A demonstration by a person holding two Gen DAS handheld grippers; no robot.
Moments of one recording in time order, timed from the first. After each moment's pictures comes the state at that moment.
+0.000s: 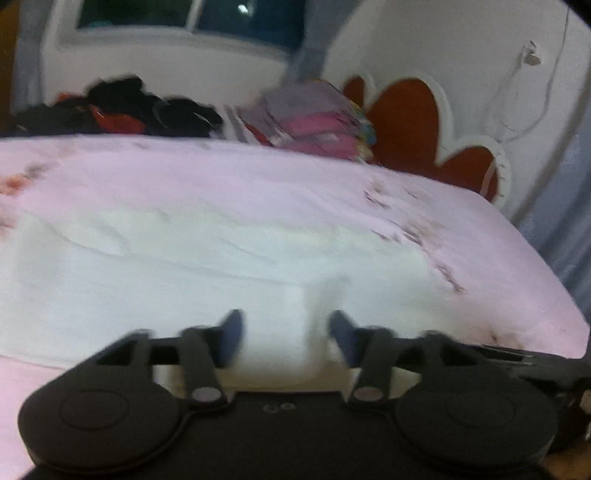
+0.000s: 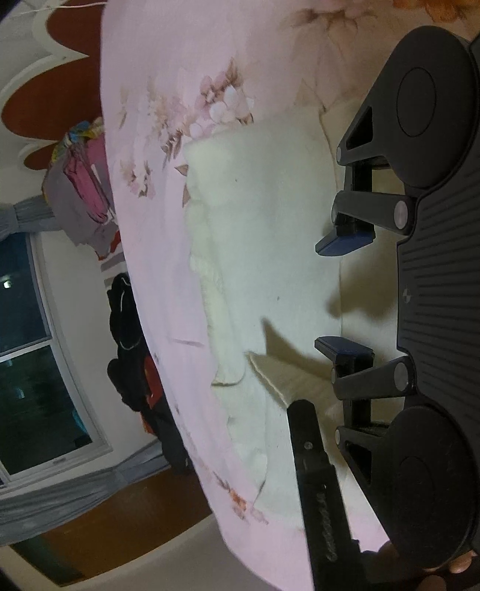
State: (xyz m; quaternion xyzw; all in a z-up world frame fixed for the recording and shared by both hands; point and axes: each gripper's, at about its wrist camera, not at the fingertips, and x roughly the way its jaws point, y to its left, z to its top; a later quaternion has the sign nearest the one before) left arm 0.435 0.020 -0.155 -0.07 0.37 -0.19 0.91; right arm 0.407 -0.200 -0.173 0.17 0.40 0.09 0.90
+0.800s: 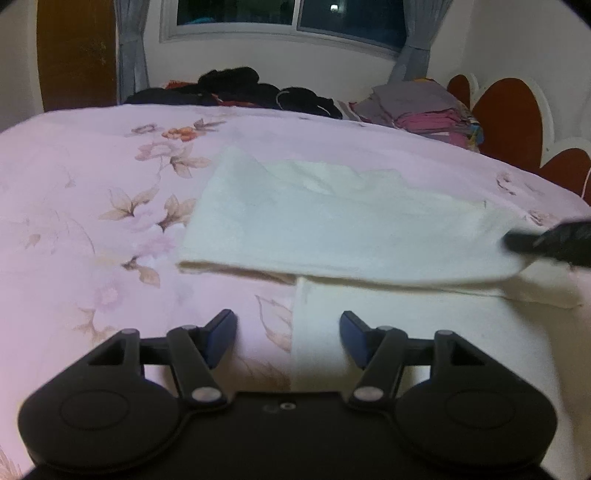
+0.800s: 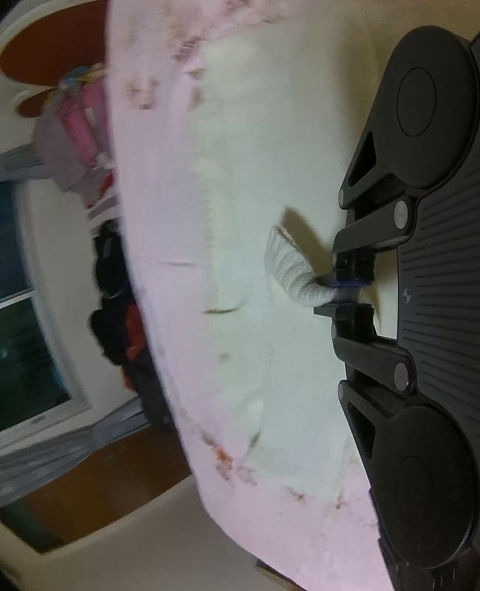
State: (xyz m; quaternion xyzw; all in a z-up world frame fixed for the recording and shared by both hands) left arm 0.399 0.114 -0.177 -0.04 0.40 -0.02 0.92; right arm 0.449 -0.157 -0.157 0.14 0.39 0.15 0.90
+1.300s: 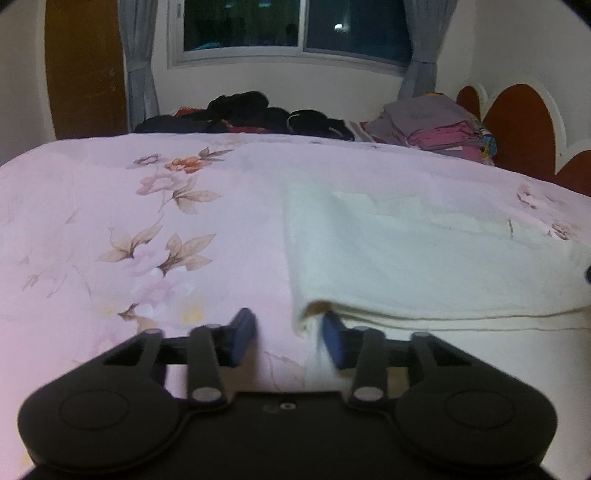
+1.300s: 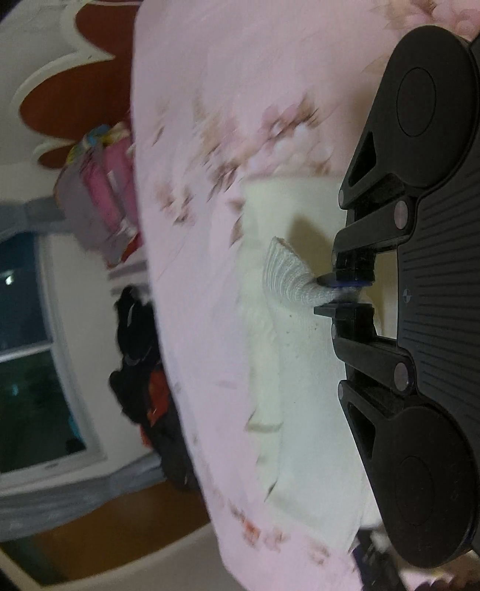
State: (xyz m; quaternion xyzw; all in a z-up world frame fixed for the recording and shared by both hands) left arm 0.415 0.110 -0.179 -0.01 0.36 -0.01 0.93; right arm 0.451 -0.253 -0.166 0.11 0.41 0.05 0.90
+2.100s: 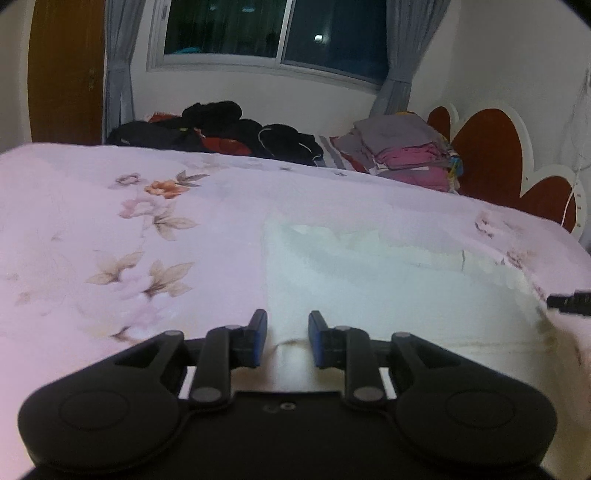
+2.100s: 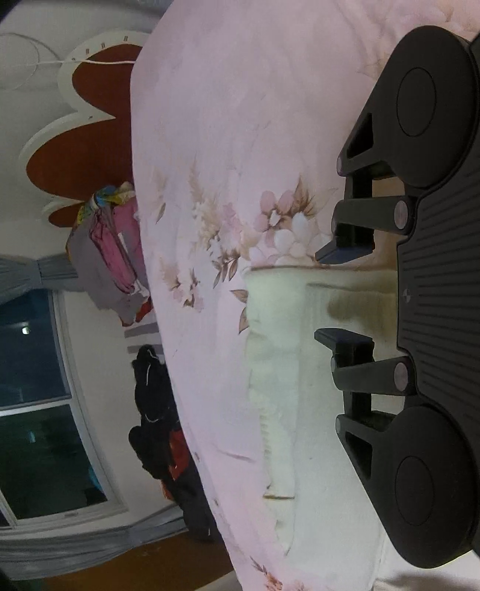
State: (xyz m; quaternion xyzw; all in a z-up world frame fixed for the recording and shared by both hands) left arm 0.416 0.119 -0.142 -0.06 0.35 -0.06 0.93; right arm 0.440 -0.283 -0.165 0.11 0.39 -0.03 0.92
